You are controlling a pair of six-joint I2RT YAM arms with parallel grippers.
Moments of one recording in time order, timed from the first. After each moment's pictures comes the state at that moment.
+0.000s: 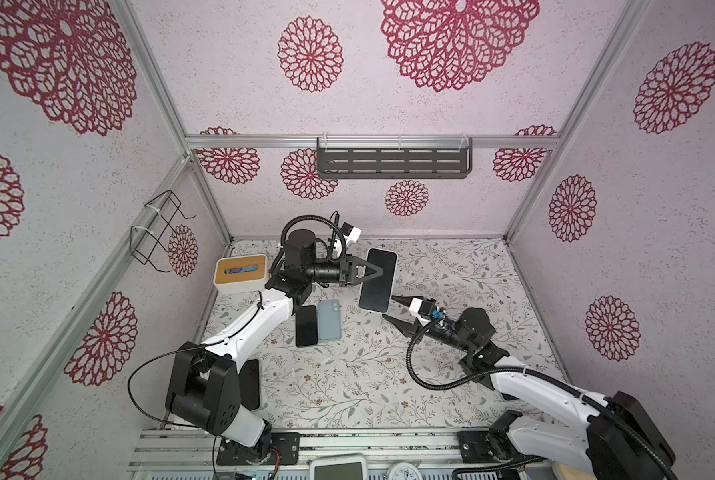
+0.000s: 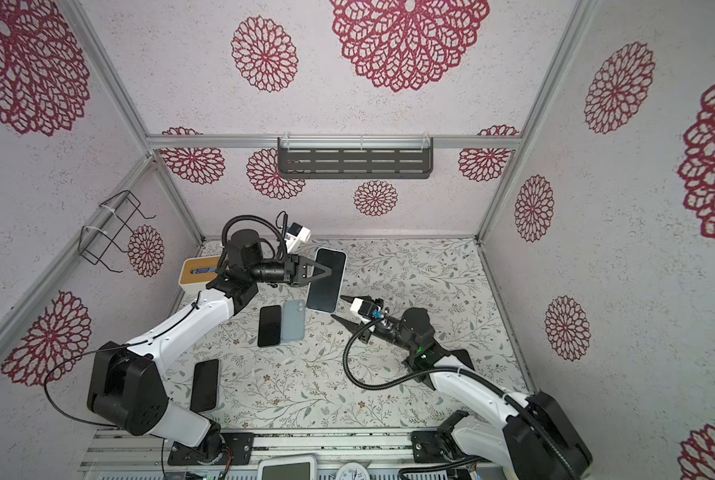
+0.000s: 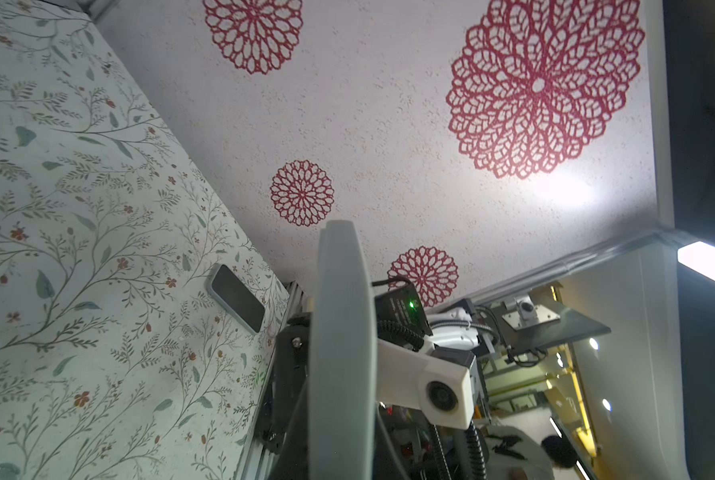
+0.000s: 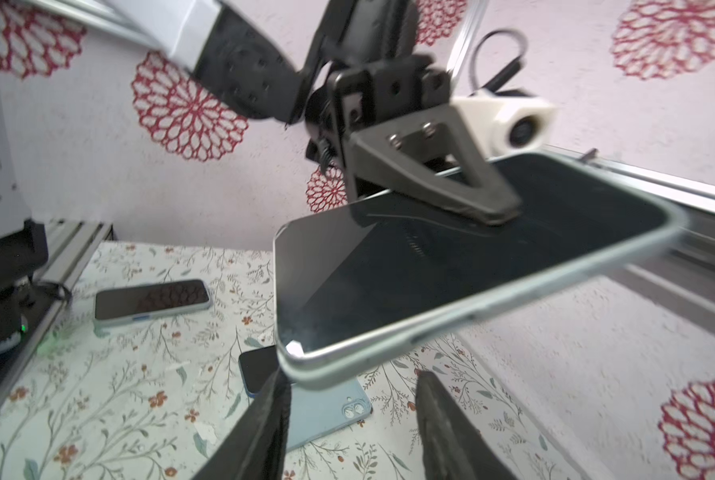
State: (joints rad) left arm -0.37 1.52 1.16 0.25 1.09 -0.98; right arm 0.66 1.05 0.45 0.75 -0.45 -0.14
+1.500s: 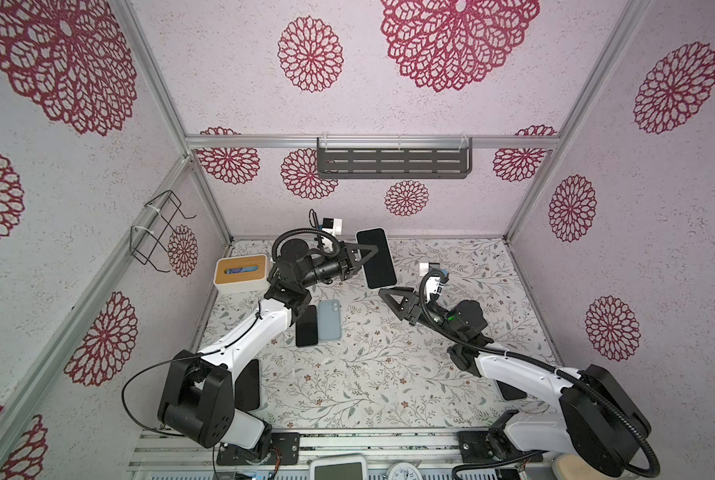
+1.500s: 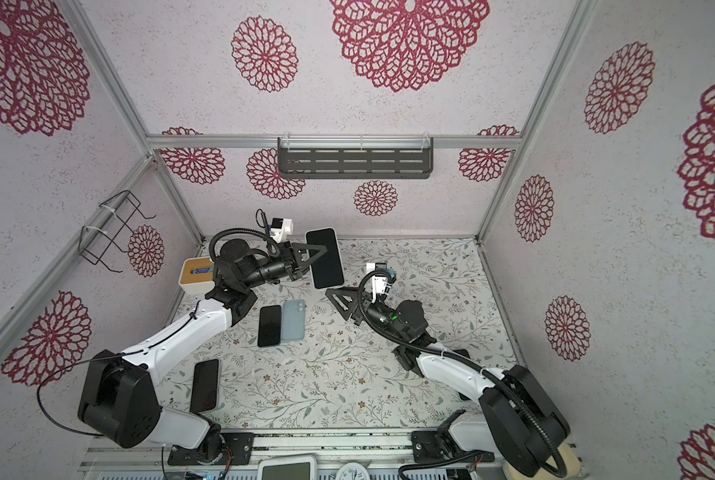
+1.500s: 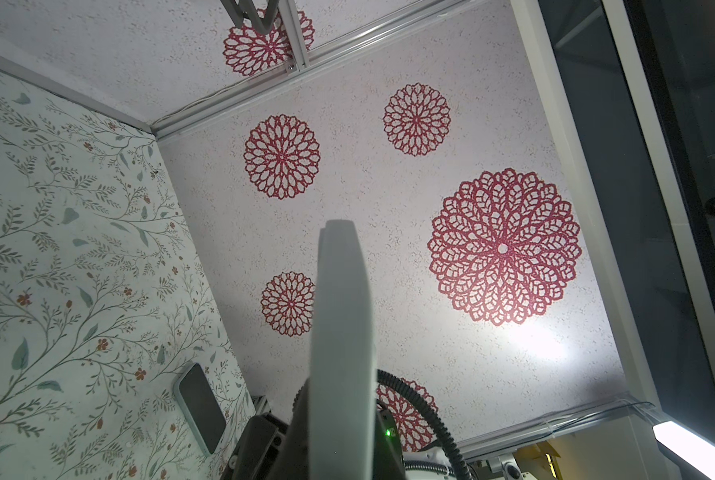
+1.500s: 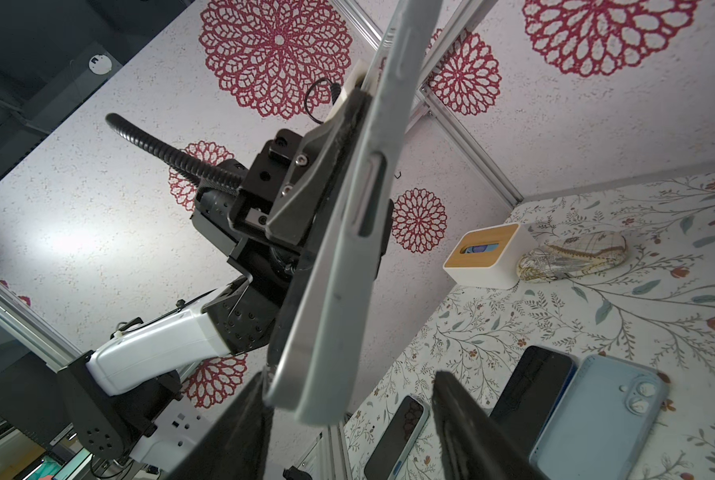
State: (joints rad) left arm -0.42 1.48 1.10 0.52 0.75 -1.31; right arm 0.66 1.30 0.60 1.00 -0.48 0.97
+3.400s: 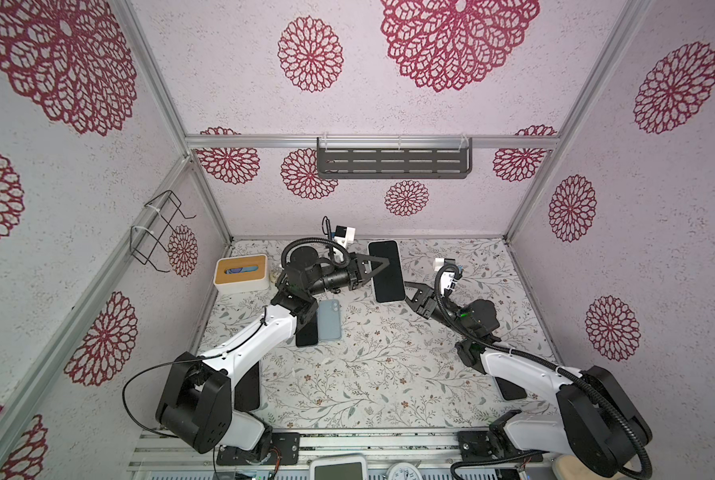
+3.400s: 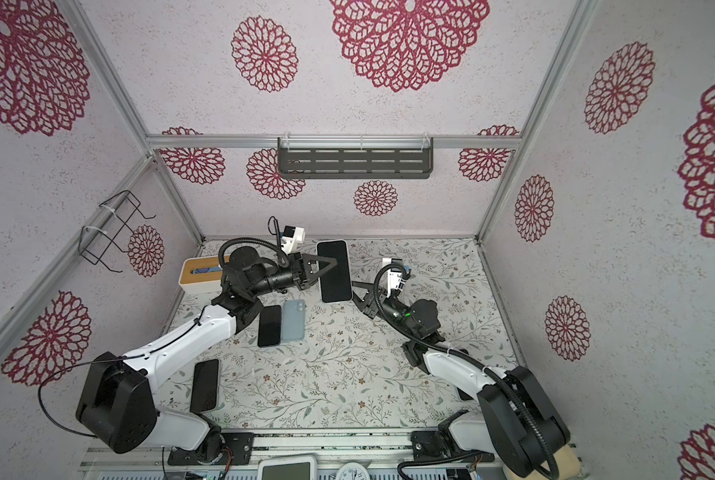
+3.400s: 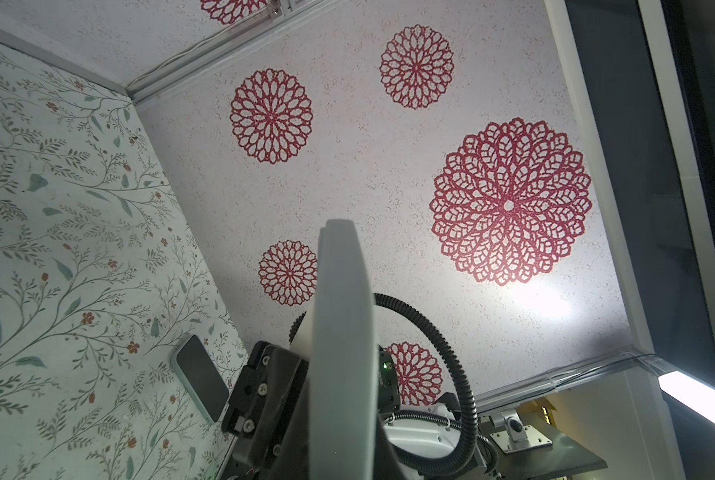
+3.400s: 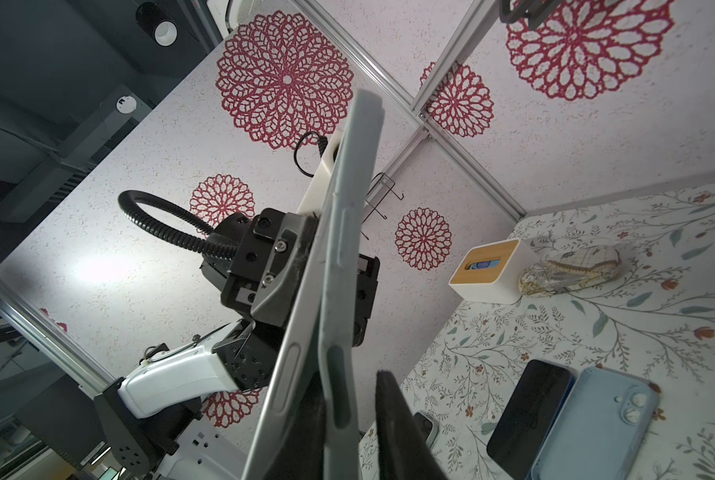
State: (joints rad) left arm -0.50 1.46 1.06 0.51 0.78 -1.25; right arm 0.54 1.28 0.56 1.08 -0.57 1.08
